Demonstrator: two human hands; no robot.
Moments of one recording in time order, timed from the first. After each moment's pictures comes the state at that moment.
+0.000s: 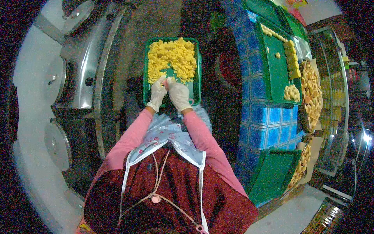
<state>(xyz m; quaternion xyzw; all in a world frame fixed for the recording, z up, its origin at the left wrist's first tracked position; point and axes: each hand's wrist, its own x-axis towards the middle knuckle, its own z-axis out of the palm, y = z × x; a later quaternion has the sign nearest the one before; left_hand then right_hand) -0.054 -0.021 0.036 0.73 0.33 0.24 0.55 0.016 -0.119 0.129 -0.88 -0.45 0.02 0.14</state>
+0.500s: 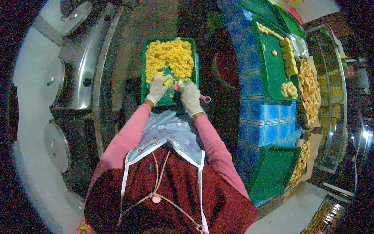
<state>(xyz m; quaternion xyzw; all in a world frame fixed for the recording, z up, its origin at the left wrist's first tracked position) -0.044 -0.007 0.060 0.89 0.26 0.12 0.36 0.039 -0.175 0.126 -0.88 -0.45 -0.09 0.10</state>
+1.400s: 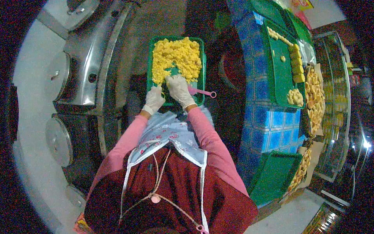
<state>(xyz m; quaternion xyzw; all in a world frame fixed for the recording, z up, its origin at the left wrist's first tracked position) -0.108 -0.015 0.089 0.92 0.29 -0.01 0.26 0.033 -0.100 0.107 -0.80 -0.56 0.03 0.22</state>
